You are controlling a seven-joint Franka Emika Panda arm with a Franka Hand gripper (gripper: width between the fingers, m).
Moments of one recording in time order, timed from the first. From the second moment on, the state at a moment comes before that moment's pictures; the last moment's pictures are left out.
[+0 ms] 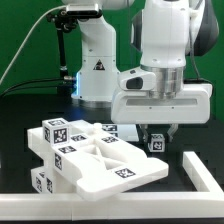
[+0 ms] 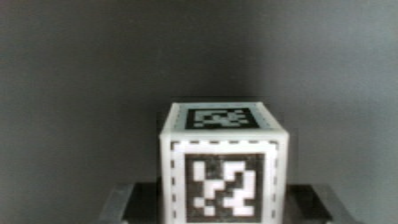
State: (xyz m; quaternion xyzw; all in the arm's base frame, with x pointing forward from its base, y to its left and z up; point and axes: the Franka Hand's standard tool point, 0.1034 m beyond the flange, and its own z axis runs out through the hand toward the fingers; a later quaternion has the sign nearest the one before) arm 0.441 0.108 0.017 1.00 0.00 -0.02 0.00
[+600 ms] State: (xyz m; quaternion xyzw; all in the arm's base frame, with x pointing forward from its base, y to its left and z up) arm 0.441 0.108 0.017 1.00 0.00 -0.02 0.00
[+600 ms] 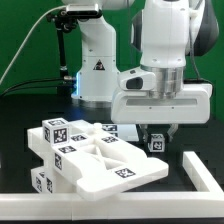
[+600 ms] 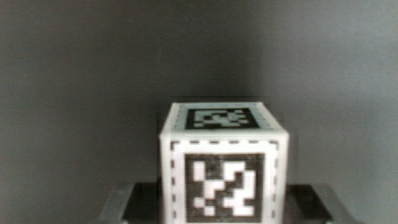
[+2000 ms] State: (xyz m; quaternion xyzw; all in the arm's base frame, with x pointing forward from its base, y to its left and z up) arm 0.558 0.026 0.181 1.00 0.07 -0.03 -0.04
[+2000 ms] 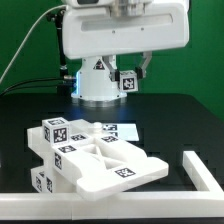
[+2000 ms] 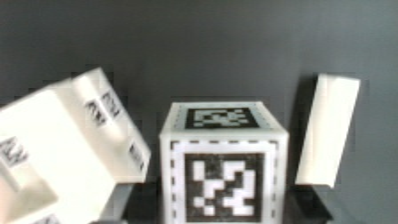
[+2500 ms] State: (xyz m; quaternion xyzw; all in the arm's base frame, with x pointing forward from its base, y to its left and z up) arm 0.564 0.011 0.176 1.00 0.08 -0.03 -0.04
